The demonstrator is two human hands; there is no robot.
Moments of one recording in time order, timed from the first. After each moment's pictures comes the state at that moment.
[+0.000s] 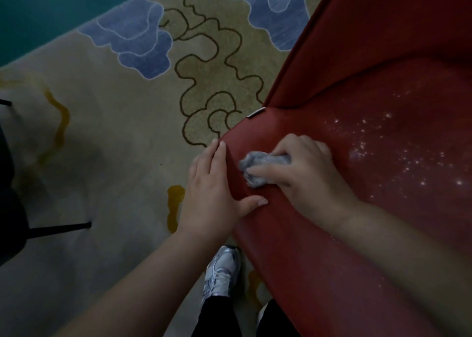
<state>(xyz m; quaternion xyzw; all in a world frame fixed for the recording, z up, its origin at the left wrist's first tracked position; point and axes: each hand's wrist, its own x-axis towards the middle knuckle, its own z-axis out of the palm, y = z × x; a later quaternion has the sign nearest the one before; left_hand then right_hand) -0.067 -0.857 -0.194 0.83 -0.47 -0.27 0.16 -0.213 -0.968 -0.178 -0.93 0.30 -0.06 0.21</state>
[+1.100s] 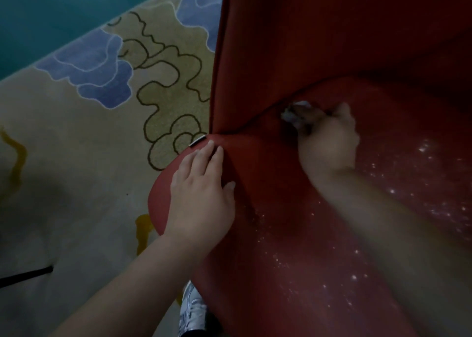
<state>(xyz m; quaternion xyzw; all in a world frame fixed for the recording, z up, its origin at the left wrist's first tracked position) -0.113 -0.927 -0.175 0.80 -0.55 -0.22 0.10 -0.264 -1.070 -0.184 -0.71 0.65 -0.19 0.16</state>
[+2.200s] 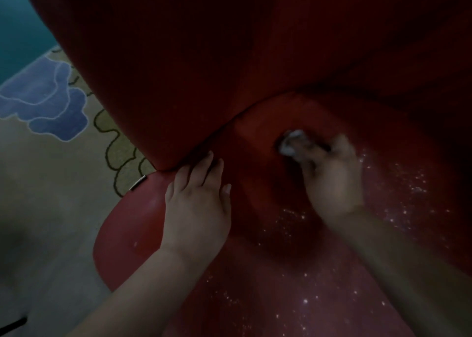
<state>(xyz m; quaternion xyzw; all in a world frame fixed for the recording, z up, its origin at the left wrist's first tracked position) -0.174 -0.997 -0.163 0.77 -0.59 -0.22 0.07 -0.373 -1.091 -0.179 -0.77 0.62 -0.14 0.11</state>
